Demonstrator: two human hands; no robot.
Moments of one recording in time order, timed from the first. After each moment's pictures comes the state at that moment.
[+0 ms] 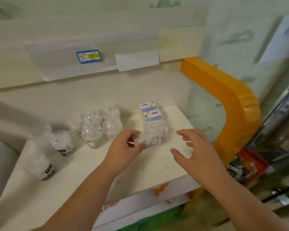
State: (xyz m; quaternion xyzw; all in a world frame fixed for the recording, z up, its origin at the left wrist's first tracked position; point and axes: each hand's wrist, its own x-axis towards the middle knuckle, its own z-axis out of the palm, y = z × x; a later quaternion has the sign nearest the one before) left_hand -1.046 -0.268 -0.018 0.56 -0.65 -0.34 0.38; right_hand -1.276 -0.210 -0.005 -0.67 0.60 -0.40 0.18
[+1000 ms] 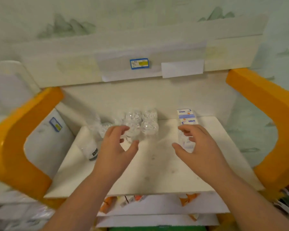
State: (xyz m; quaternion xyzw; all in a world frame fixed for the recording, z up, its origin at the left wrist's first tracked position) left_hand -0.973 -0.202 0.027 0.66 -0.60 -0.11 0.44; right_hand -1.214 -0.239 0.025 -0.73 0.49 -0.43 0.24
